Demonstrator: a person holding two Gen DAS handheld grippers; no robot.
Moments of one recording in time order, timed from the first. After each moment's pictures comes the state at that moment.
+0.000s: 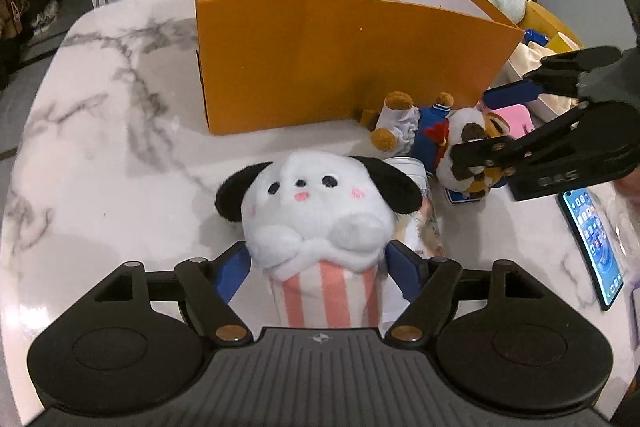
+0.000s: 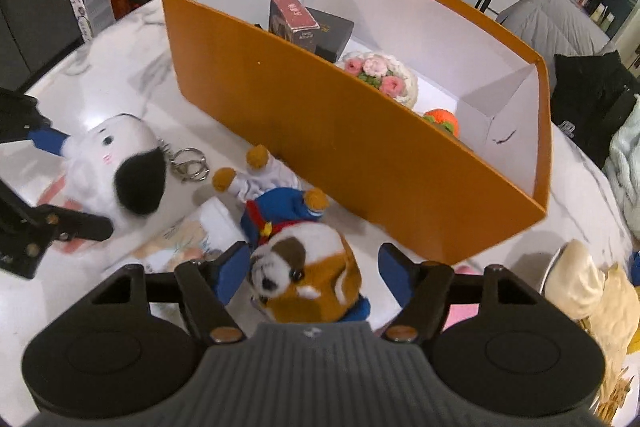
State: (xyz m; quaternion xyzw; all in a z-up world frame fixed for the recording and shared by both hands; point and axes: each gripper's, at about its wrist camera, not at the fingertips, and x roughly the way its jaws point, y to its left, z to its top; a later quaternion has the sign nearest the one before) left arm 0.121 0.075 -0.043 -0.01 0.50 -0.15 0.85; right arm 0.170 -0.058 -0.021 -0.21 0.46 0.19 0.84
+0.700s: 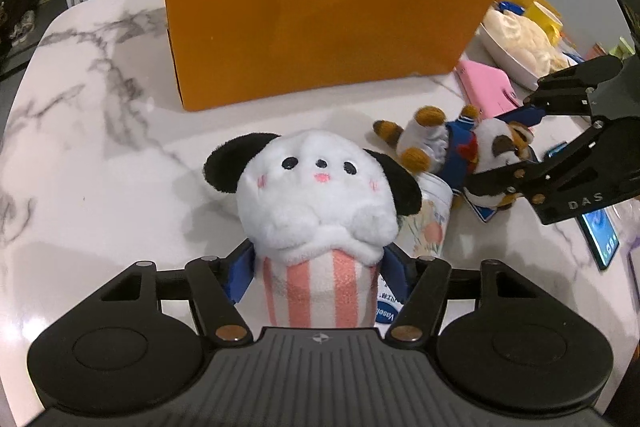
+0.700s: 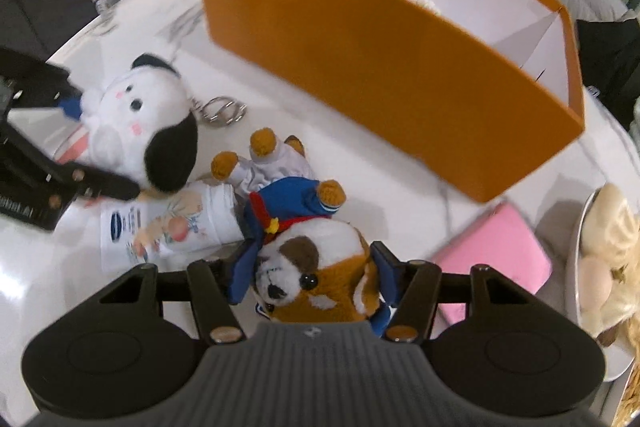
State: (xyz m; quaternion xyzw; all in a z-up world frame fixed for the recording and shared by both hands) left arm 0.102 0.071 -0.054 0.01 0.50 -0.19 0.84; right arm 0.133 -0.075 -0.038 -0.18 0.51 0.23 0.81
